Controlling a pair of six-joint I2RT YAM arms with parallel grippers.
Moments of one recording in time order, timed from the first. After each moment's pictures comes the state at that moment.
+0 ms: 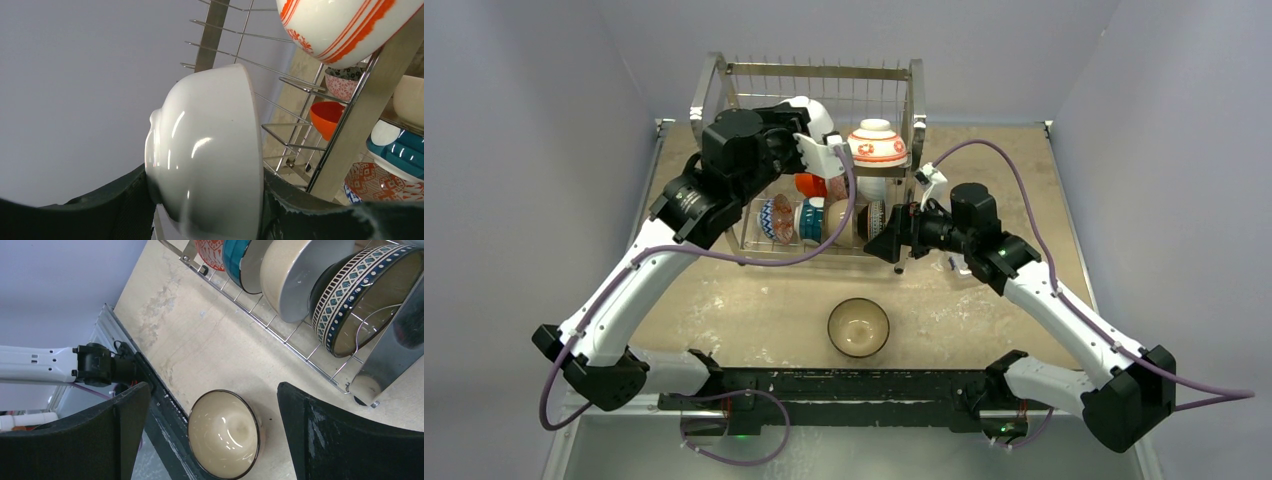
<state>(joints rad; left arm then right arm) -0.67 1.31 1.63 -0.54 -0.16 1.11 0.53 1.09 0.91 -0.27 -0.49 0.48</state>
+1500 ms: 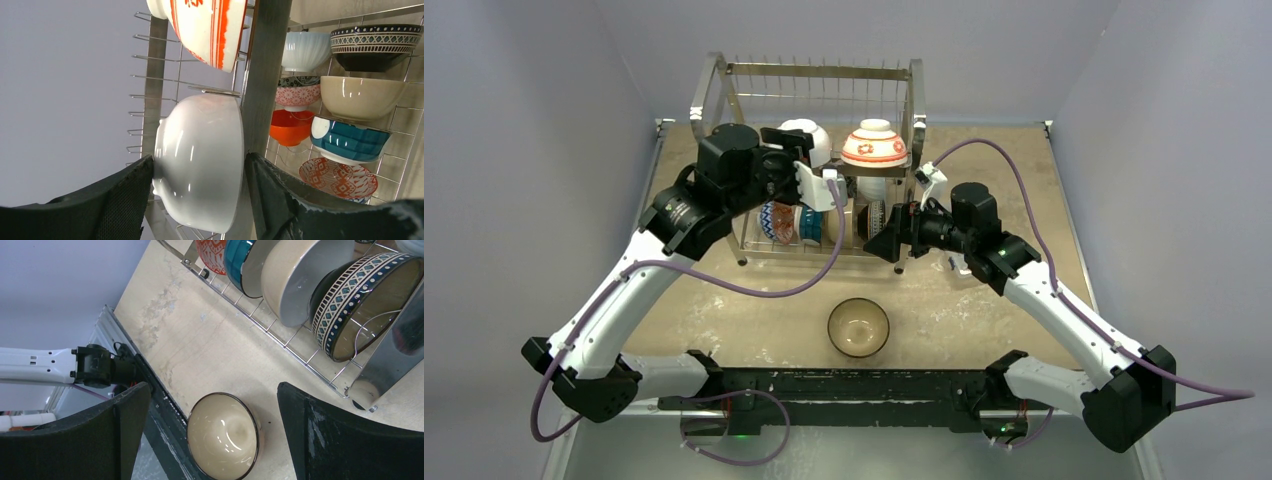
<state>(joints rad) -0.68 1.24 1.57 -0.67 0.05 1.14 0.53 1.09 0.91 -0.25 -0.49 0.47</state>
